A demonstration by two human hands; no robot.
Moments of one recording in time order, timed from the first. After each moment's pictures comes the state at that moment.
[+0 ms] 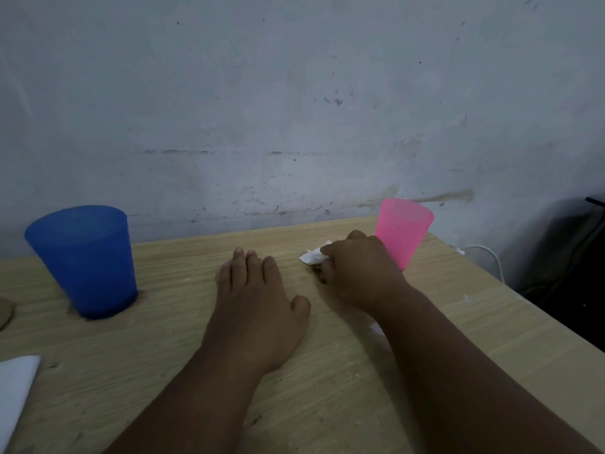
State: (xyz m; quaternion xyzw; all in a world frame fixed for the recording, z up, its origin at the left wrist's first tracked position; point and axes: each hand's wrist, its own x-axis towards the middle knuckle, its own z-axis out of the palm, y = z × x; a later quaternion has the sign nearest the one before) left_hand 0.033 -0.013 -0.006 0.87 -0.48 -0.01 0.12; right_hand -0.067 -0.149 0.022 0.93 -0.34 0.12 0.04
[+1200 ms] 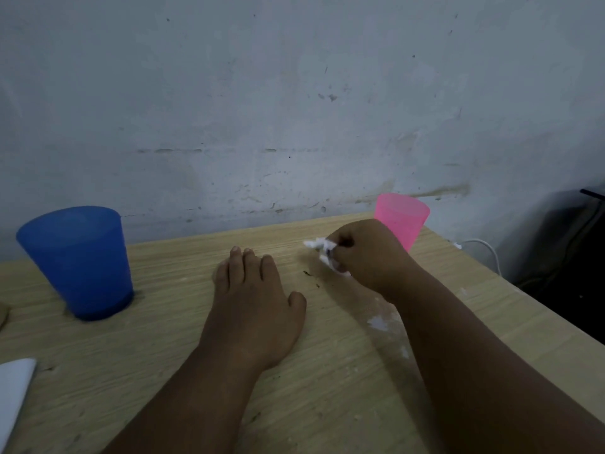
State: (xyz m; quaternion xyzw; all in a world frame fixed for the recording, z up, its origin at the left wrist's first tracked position) left_hand 0.035 -0.014 -0.007 0.86 -0.49 -0.02 0.12; right_hand -0.083 -0.147 0.044 0.85 -0.35 0.24 -0.30
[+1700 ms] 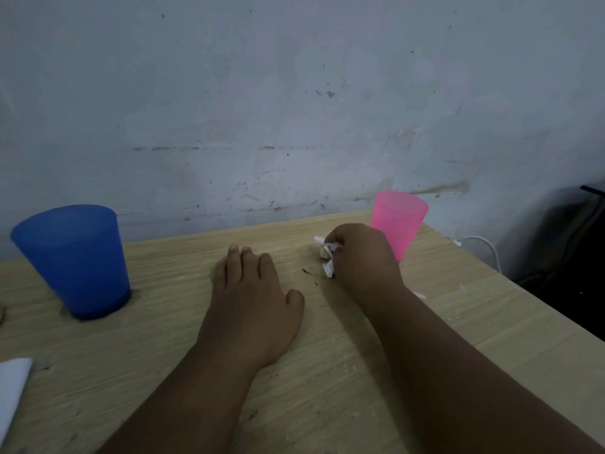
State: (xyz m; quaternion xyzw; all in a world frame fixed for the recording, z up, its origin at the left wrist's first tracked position) left_hand 0.034 -0.014 -0.007 0.87 -0.48 -0.02 0.12; right_hand -0.066 -0.150 0.020 0.84 -0.44 0.26 -0.17
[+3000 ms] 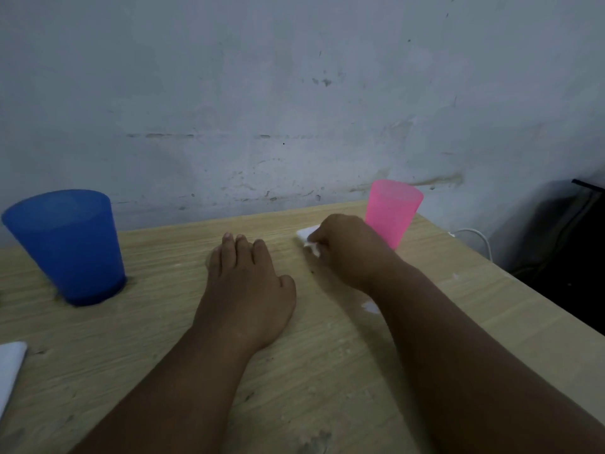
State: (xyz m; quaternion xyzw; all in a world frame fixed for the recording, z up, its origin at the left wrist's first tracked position) left_hand 0.035 -0.014 -0.005 0.87 -0.48 -0.03 0.13; right_hand -0.070 -0.144 0.036 0.94 -0.32 0.09 -0.02
